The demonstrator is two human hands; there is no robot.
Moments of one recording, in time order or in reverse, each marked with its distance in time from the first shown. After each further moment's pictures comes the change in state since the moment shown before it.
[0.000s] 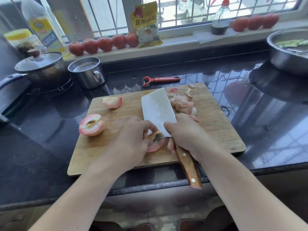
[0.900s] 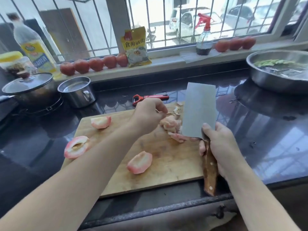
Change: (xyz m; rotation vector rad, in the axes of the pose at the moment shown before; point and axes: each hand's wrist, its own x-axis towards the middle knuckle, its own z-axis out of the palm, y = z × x) left_hand 0.124 0.060 0.011 -0.116 0.063 0.171; right_hand 0.014 0.054 -0.089 0.511 0.363 -0.208
